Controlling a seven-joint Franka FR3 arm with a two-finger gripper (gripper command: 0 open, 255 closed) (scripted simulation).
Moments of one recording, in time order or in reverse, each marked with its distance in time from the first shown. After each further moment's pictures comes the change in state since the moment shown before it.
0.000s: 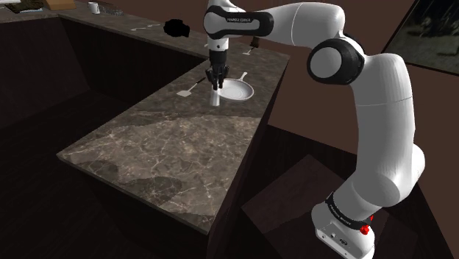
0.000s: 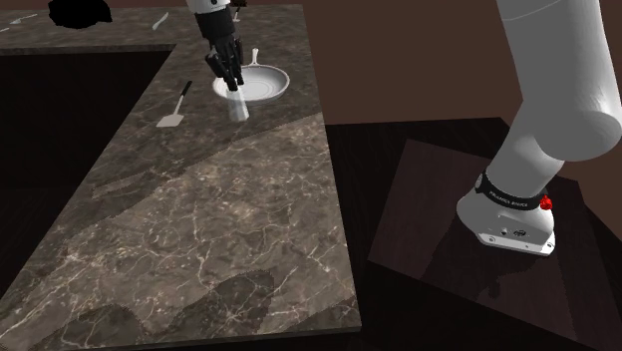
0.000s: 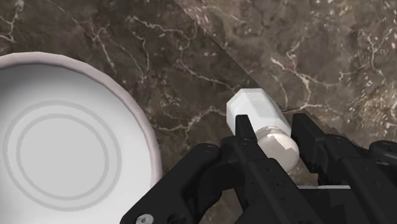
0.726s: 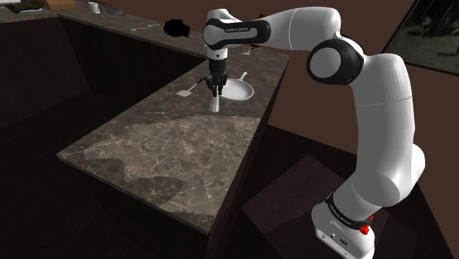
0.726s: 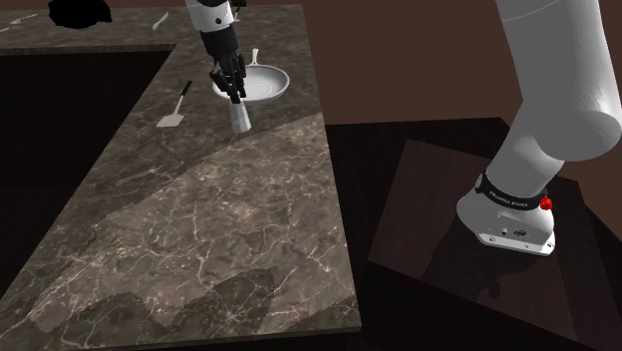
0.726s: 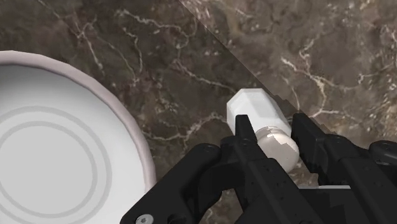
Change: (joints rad) arm -0.005 0.003 -0.001 -0.087 -0.001 0.091 0.000
